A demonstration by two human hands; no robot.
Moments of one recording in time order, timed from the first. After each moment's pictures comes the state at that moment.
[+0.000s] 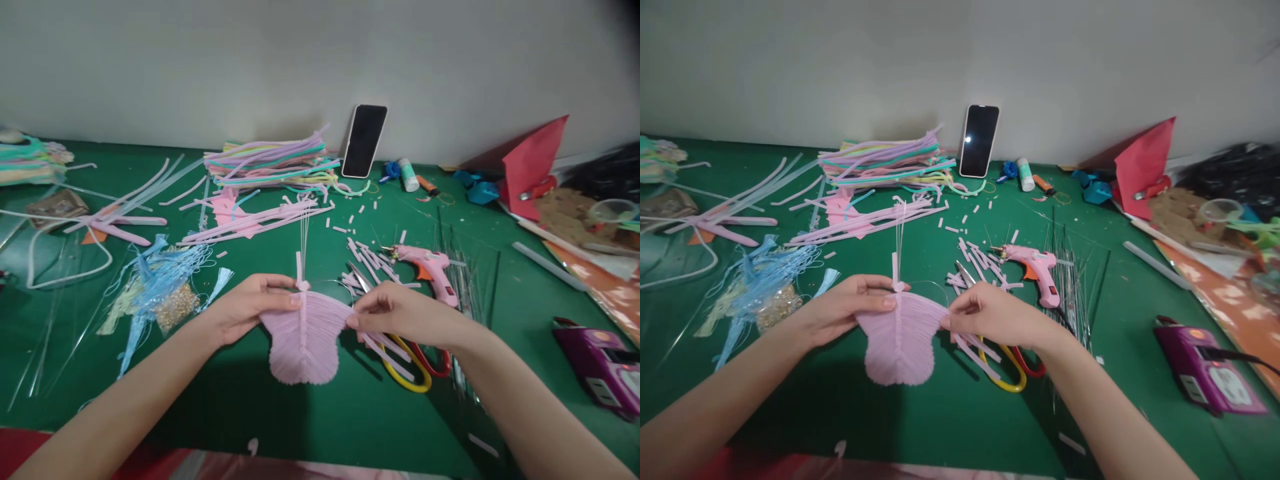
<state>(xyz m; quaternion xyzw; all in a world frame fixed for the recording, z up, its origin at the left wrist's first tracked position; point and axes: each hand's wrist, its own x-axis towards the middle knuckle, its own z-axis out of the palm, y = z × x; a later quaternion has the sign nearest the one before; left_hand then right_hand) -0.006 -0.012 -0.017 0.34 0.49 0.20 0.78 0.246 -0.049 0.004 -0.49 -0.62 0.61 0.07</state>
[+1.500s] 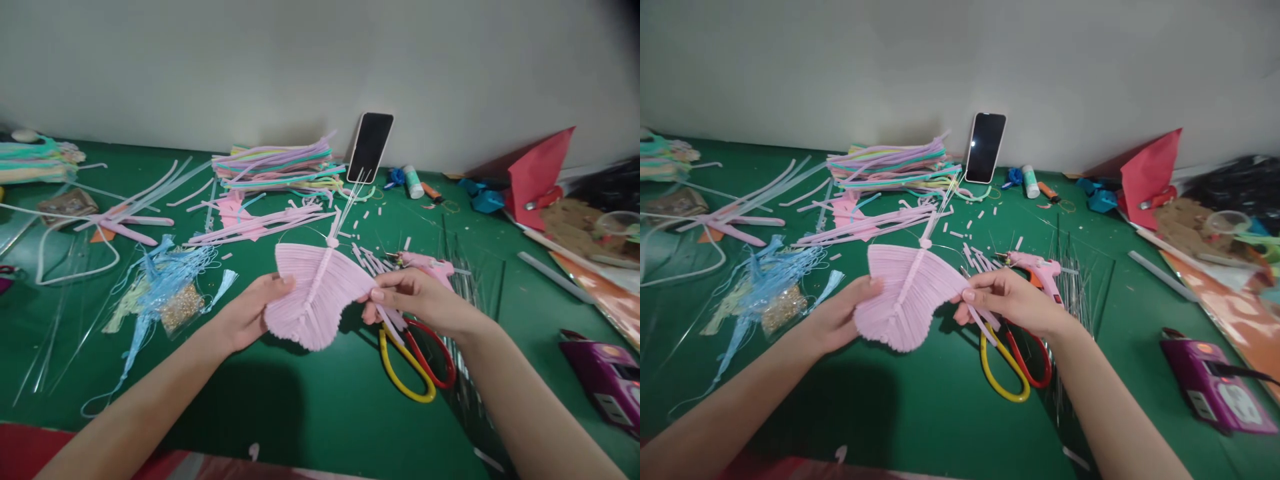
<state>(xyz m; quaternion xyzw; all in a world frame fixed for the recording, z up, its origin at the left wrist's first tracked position) -0.006 -0.017 -0.017 0.29 0.39 0.29 0.82 0.270 -0.036 -0.003 -0.47 -0.55 0.66 0.21</state>
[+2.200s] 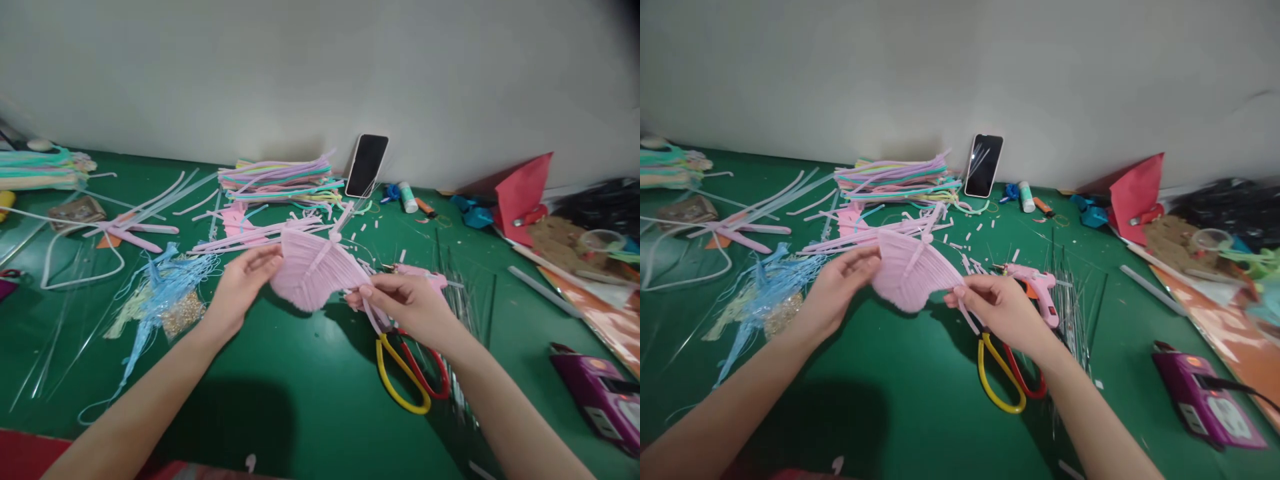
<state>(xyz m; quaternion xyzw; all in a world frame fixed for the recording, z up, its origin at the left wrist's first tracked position) -0.010 0.003 -0.008 0.43 0.49 0.45 0.60 0.243 -0.042 0.015 -0.53 -0.64 0.47 0.29</state>
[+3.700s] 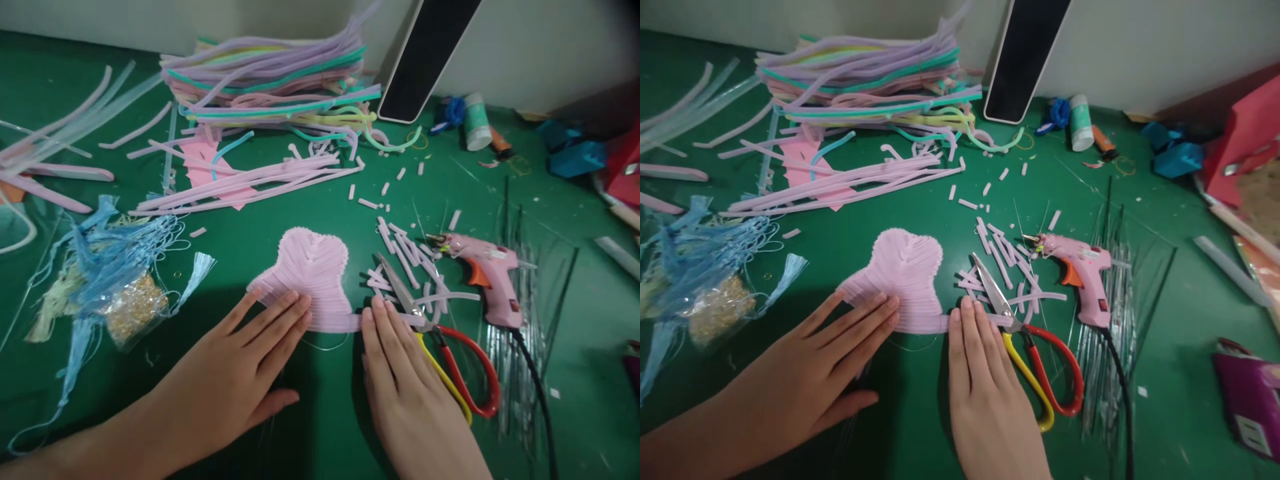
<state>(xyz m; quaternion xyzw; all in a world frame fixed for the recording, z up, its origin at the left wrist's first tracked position) -0.033 -0.051 -0.034 0.95 0.28 0.07 0.11 0.199 -0.123 -0.036 -0.57 -0.82 -0.05 0.02</state>
